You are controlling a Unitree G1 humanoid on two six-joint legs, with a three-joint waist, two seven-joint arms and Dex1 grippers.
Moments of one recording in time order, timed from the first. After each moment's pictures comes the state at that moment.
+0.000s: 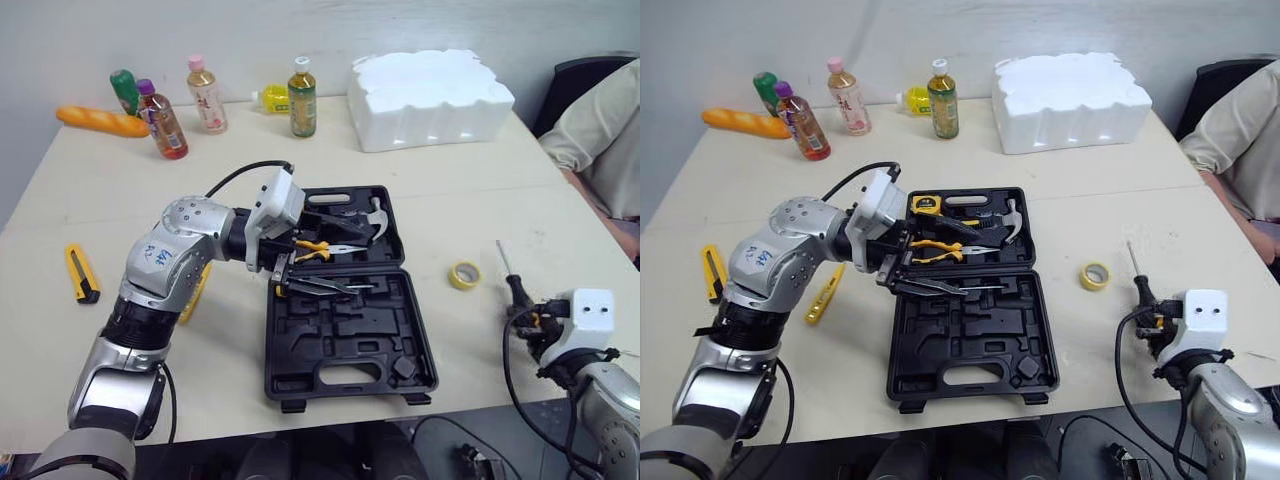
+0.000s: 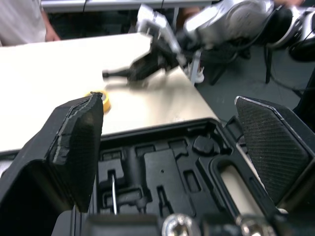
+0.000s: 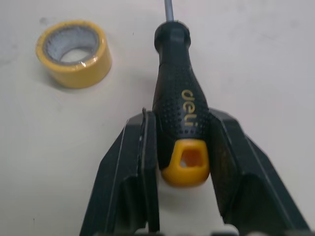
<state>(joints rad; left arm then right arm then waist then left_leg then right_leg) -0.77 0.56 -0.16 -0.08 -0.54 0.52 -1.23 0.17 -0.54 -0.50 -0.61 0.45 0.80 0.24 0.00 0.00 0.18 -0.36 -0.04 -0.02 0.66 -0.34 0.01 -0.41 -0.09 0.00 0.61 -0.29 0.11</state>
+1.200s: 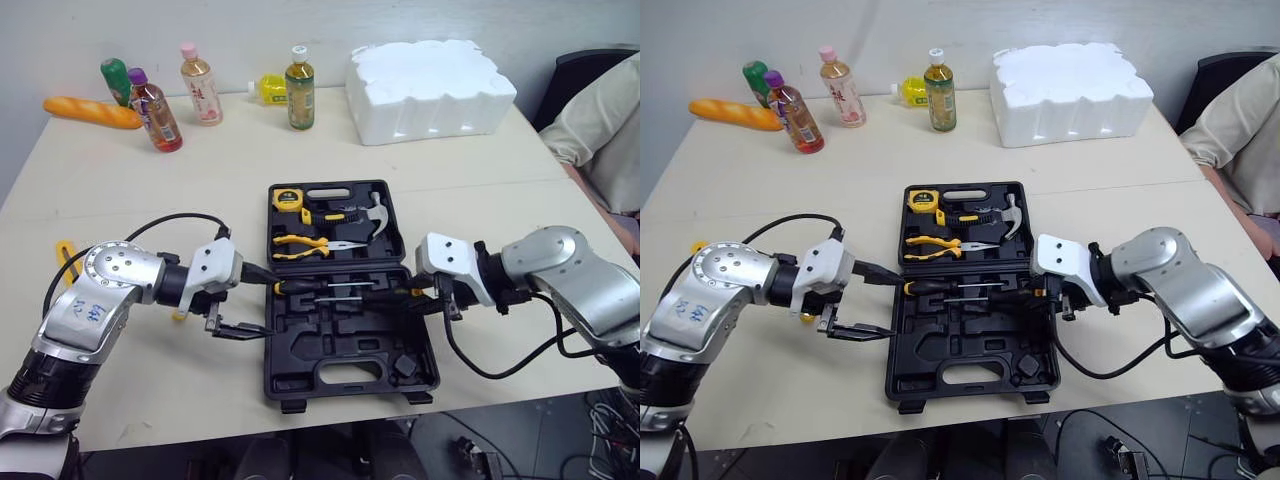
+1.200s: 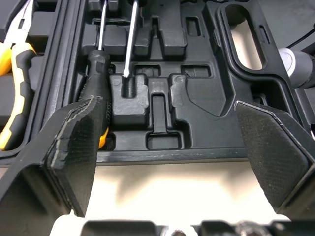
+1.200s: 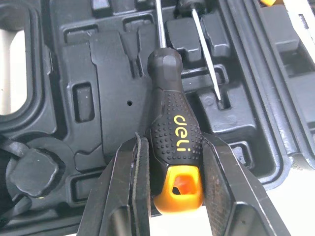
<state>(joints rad) -0.43 0.87 -0.09 -0.20 -0.39 0.41 -1.25 -0.63 -0.99 0.36 -0.25 0.32 0.61 1.20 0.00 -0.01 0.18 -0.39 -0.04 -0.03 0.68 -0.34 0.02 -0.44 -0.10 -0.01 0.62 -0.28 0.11</state>
